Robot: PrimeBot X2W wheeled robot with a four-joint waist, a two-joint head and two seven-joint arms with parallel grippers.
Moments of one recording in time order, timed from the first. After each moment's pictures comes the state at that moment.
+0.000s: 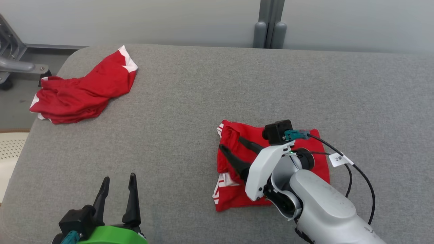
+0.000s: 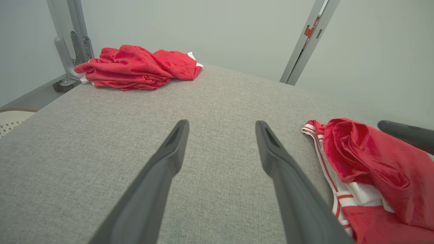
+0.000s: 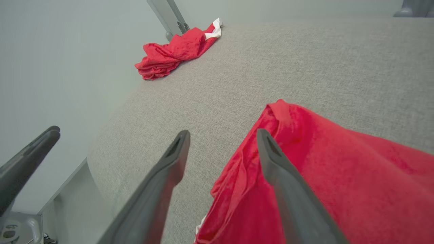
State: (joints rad) left arm 0.04 0.24 -0.31 0.10 -0.56 0.13 -0.26; right arm -0.52 -0.06 0.62 0.57 0.67 0.13 0.10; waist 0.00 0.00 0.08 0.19
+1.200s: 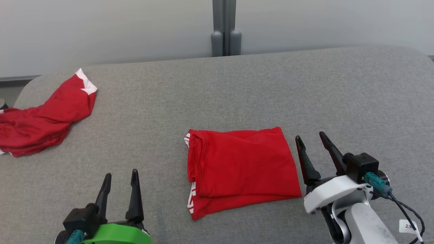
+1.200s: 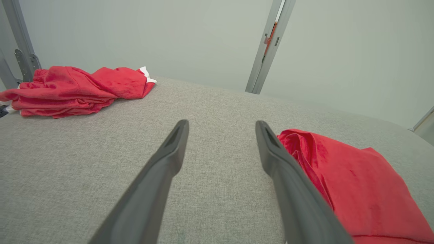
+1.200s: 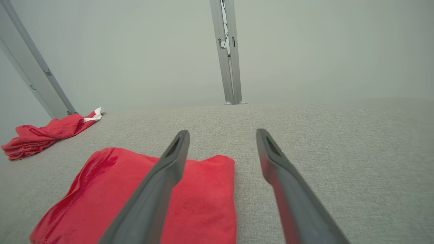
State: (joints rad) left arm 0.03 0.15 -0.23 0.13 -0.46 0.07 -0.26; right arm -0.19 -0.06 0.14 0.34 0.22 0.13 -0.25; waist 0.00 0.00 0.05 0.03
